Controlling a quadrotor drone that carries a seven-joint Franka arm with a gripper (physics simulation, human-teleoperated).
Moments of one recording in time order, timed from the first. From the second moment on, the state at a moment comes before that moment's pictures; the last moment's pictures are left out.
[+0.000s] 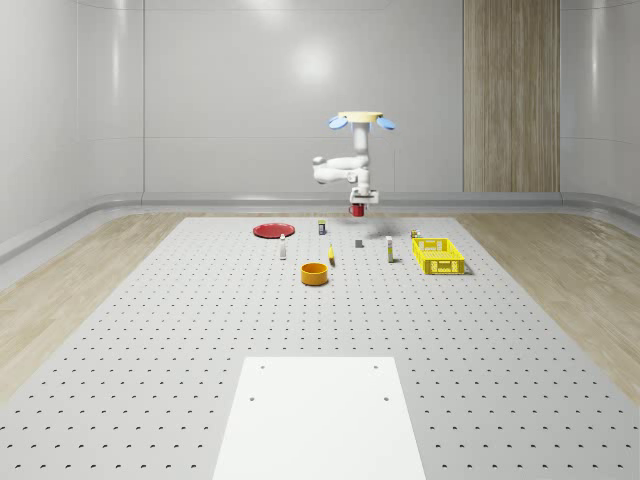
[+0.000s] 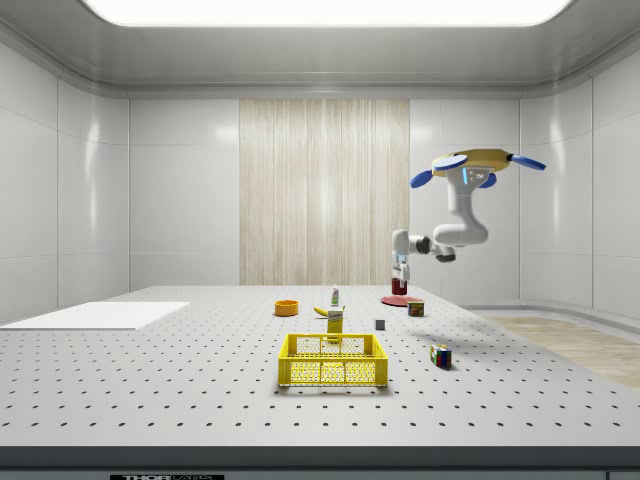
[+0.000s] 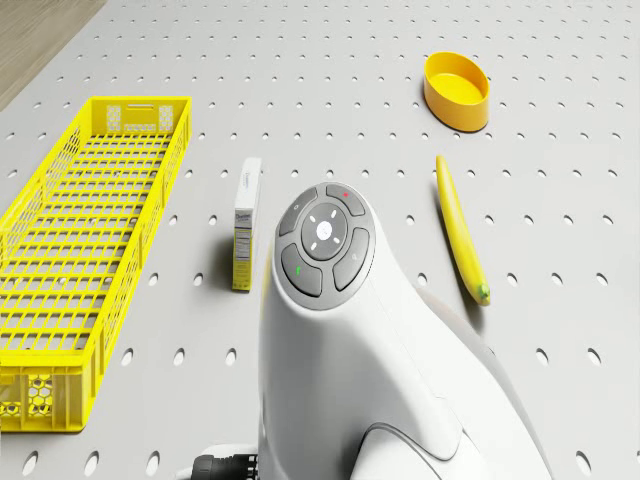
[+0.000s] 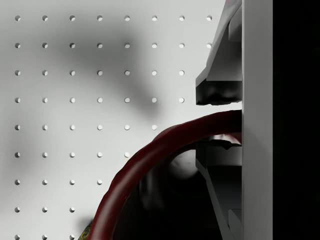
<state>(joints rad) -1.13 -1.41 1.34 -2.87 -1.83 1.48 1.66</state>
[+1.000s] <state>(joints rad) -1.14 -1.45 1.35 -2.87 -1.82 1.52 1.66</state>
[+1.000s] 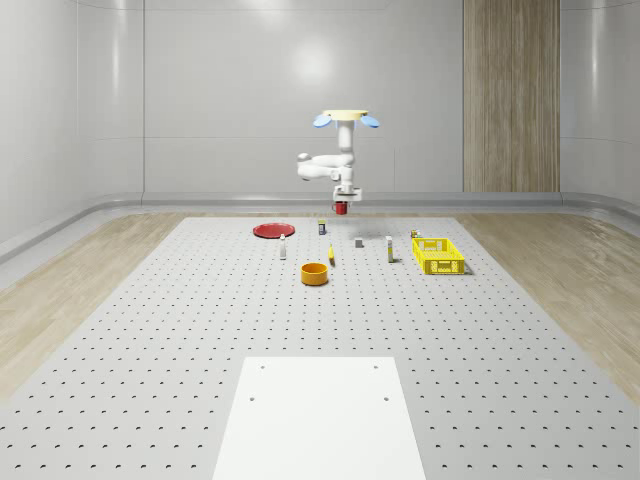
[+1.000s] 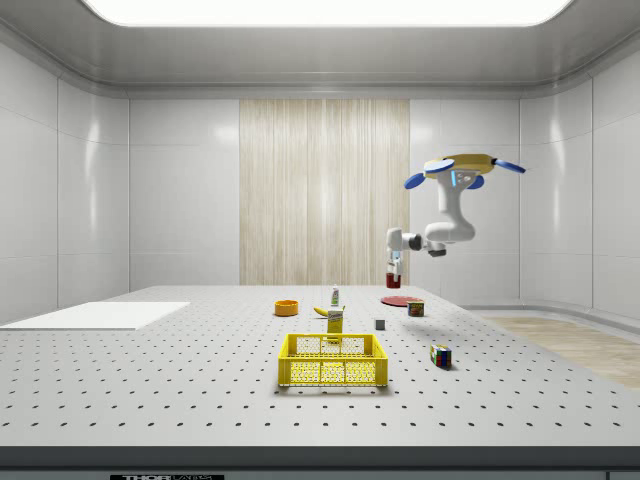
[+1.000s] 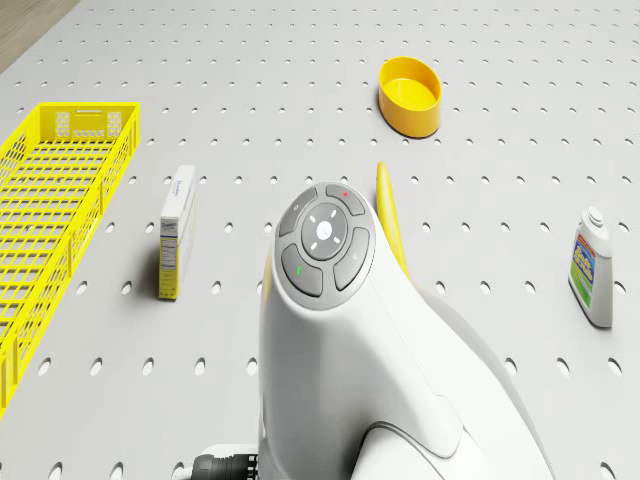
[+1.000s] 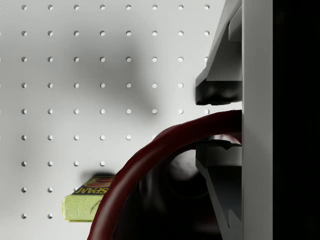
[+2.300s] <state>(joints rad) -1.15 -1.50 1.35 -2.87 -1.80 1.56 1.67</state>
